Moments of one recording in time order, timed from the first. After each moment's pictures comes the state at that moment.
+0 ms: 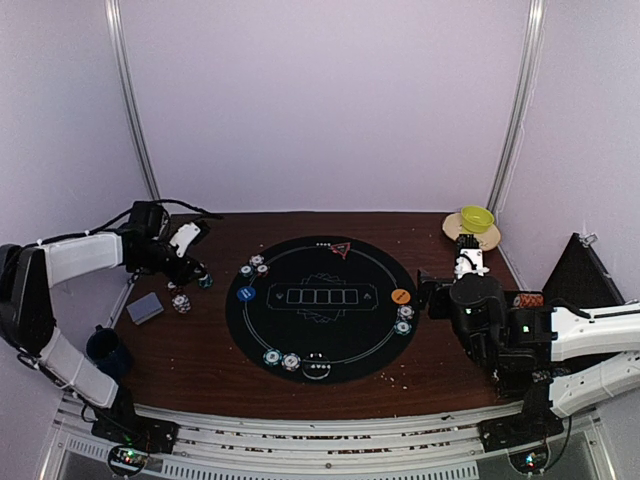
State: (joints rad) left arm -0.10 1.51 0.97 -0.35 0.31 0.51; right arm 1.11 1.03 0.57 0.05 1.05 0.44
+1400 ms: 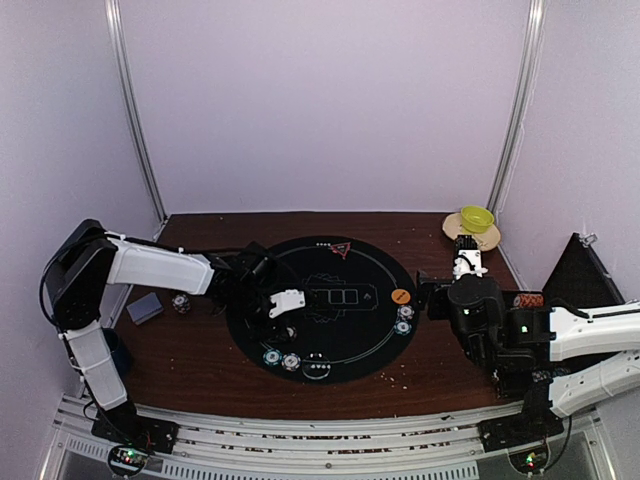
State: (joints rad) left arm -0.77 1.81 1.08 -0.38 0.30 0.60; right arm 1.12 1.04 0.57 0.04 1.06 0.44
